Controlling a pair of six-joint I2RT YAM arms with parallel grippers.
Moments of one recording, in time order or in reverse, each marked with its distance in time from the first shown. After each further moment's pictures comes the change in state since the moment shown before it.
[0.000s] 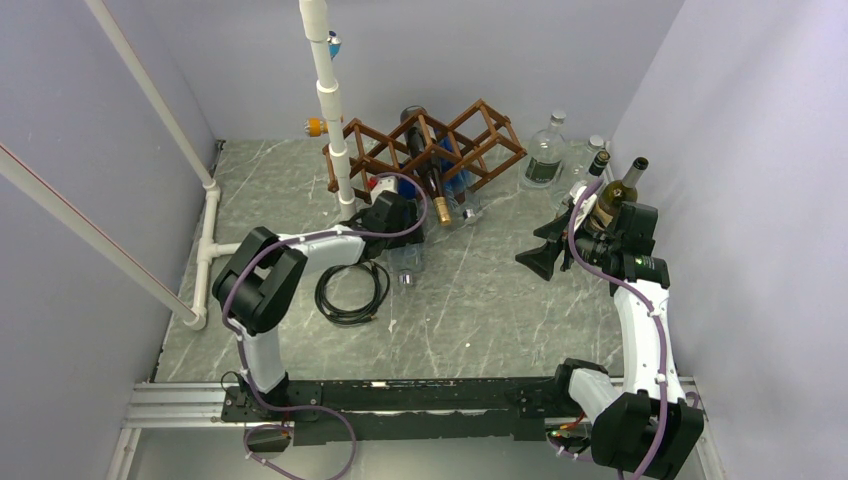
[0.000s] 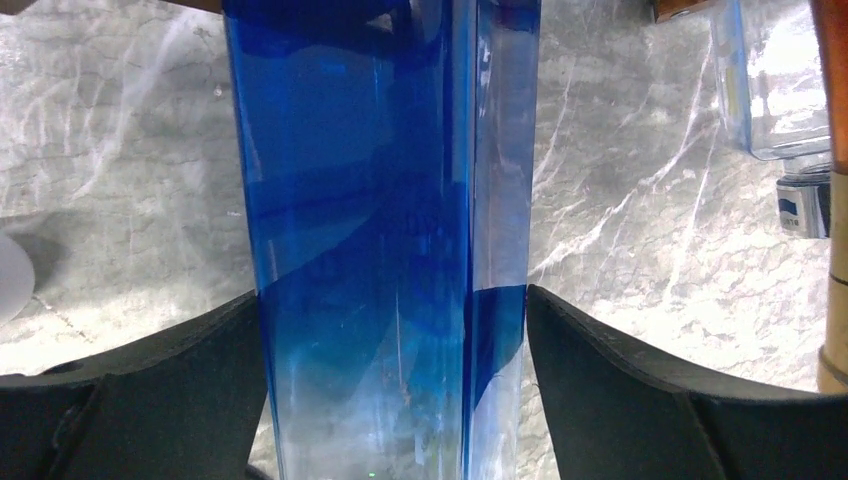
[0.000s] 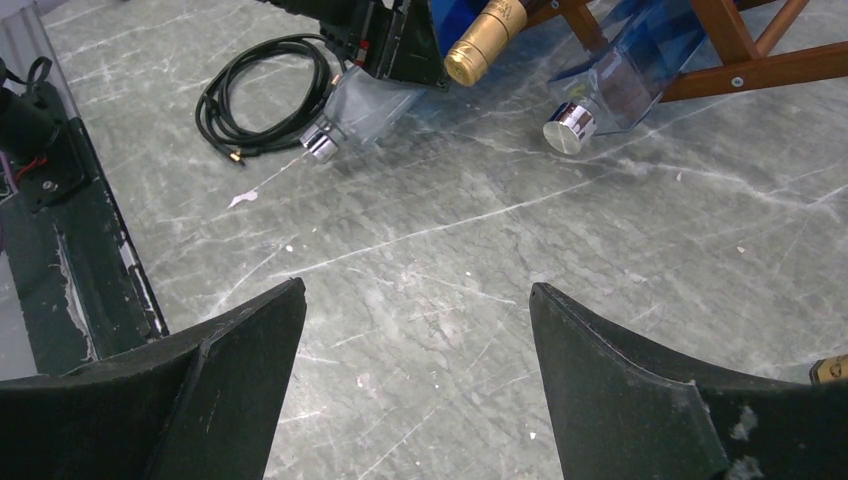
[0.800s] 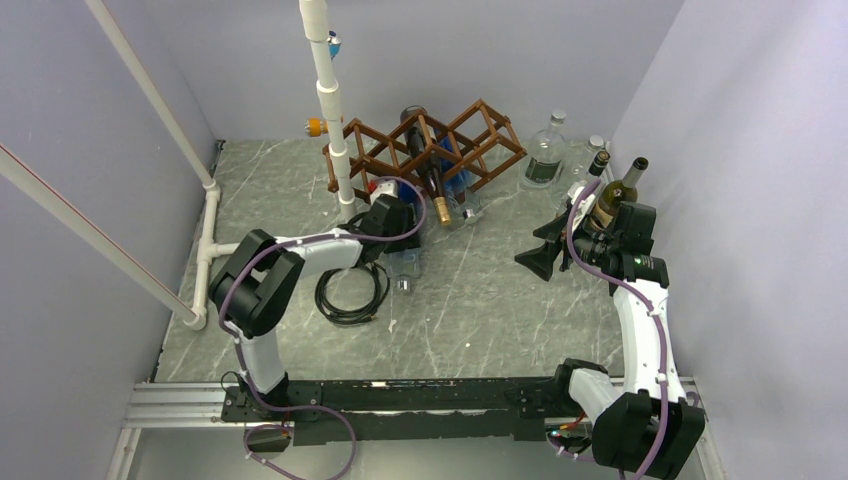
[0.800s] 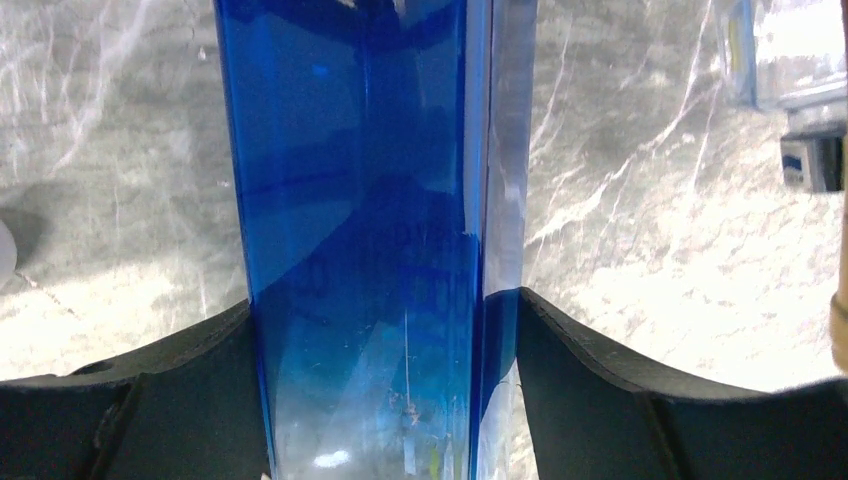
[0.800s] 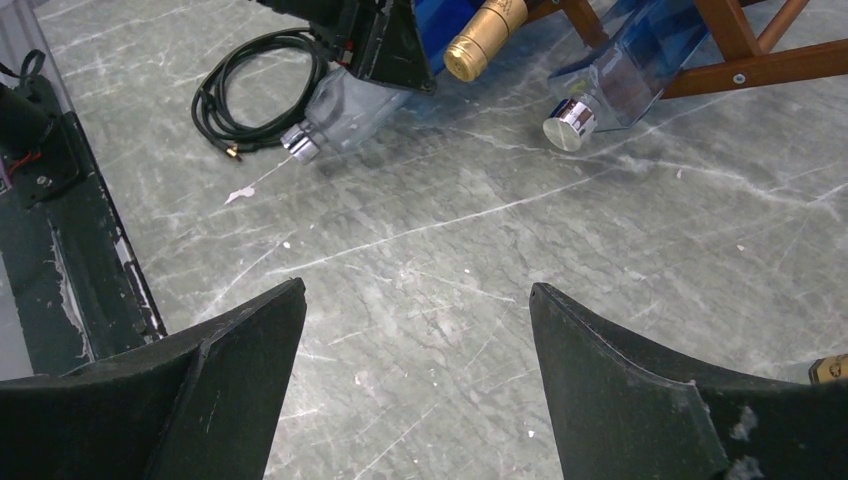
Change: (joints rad) left arm 0.008 -0.008 -0.021 0.013 0.043 0.002; right arm 0.010 0.003 0.000 -0.004 0.011 -0.008
